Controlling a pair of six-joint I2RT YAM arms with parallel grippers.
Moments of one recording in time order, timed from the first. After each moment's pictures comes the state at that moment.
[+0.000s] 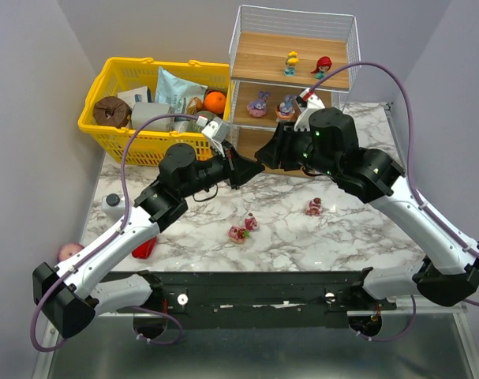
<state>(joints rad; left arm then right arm) -0.72 1.09 1.02 0.08 0.37 -0.54 0.84 1.32 1.64 -0.71 0.09 0.57</state>
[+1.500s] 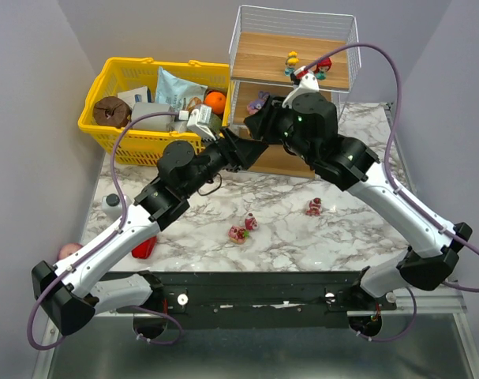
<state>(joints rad) -0.75 1.11 1.07 0.12 0.06 -0.80 0.86 1.45 1.71 -0.48 0.33 0.56</state>
